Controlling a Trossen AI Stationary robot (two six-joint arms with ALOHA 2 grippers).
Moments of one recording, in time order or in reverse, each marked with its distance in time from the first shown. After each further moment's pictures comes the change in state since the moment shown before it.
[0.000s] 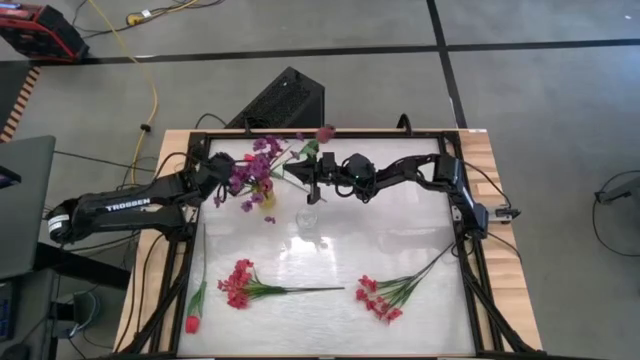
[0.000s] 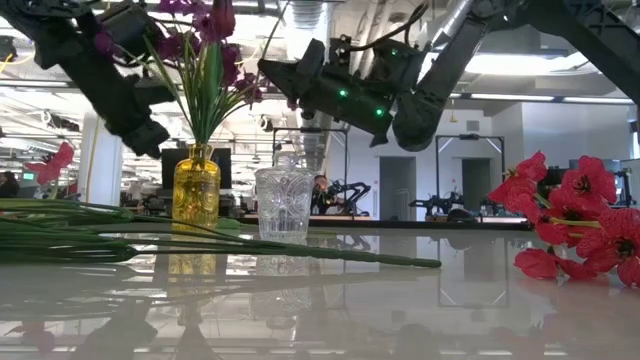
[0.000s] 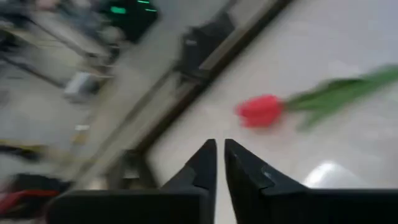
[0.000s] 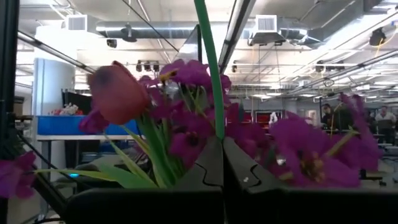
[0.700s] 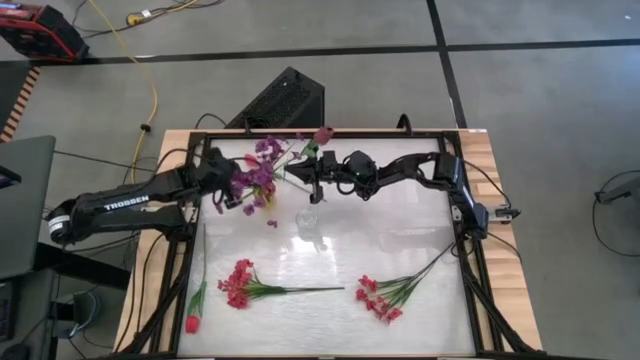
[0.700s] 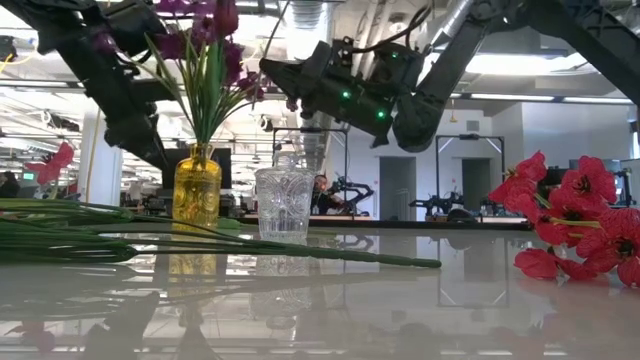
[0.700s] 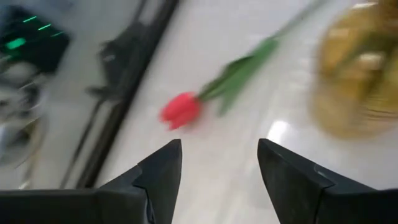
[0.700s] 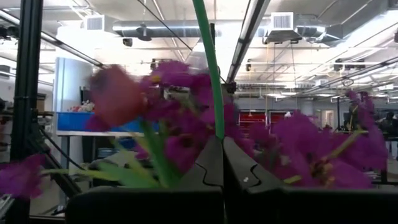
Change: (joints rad) left arm 0.022 0.010 0.068 -0.129 0.374 0.216; right arm -0.025 0.000 0.000 0.006 -0.083 0.017
